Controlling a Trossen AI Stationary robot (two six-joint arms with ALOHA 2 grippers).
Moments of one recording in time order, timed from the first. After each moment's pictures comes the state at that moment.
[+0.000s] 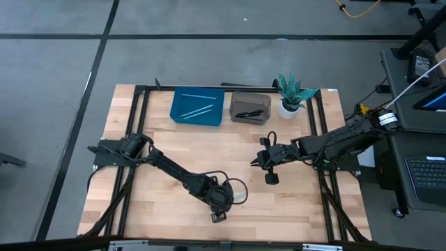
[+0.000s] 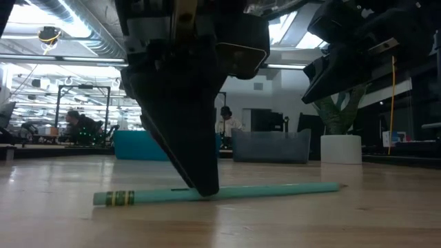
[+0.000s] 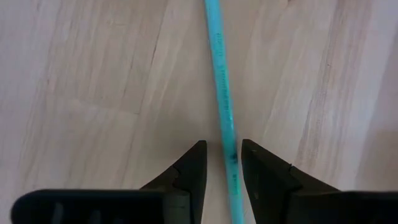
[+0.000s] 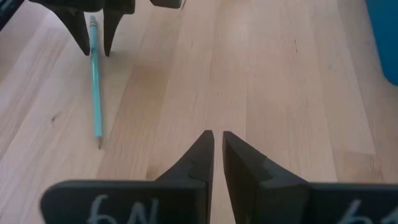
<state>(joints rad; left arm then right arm) -0.45 2.15 1.49 -0.53 -0.04 -0.76 0.23 1.29 0.62 -0.03 0.11 0.04</state>
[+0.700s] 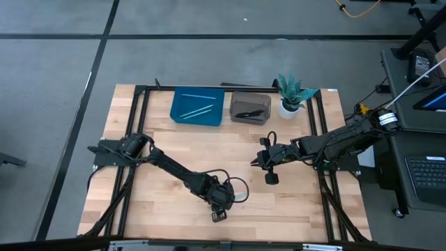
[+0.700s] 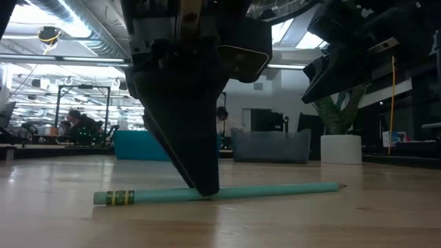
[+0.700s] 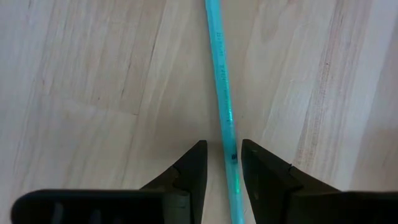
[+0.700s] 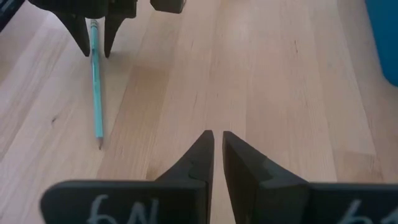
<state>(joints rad) -0.44 2.18 1.49 -0.53 0.01 -0.75 0.23 1.29 0.62 -0.03 0.11 0.04</state>
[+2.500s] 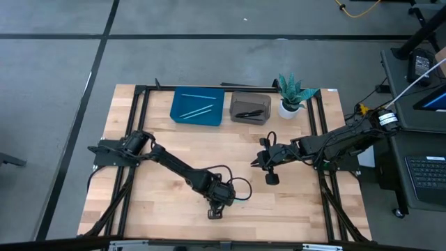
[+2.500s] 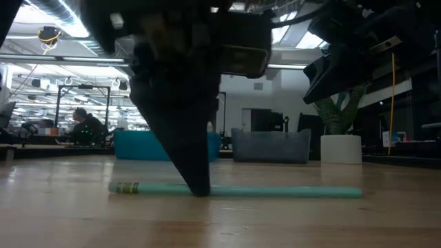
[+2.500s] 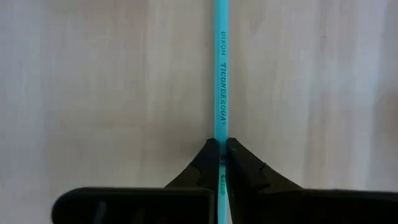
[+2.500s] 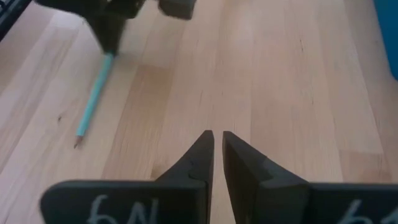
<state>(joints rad) -0.38 2.17 1.49 -0.59 0.00 -0.48 0.23 1.29 0.62 -0.03 0.09 0.05</state>
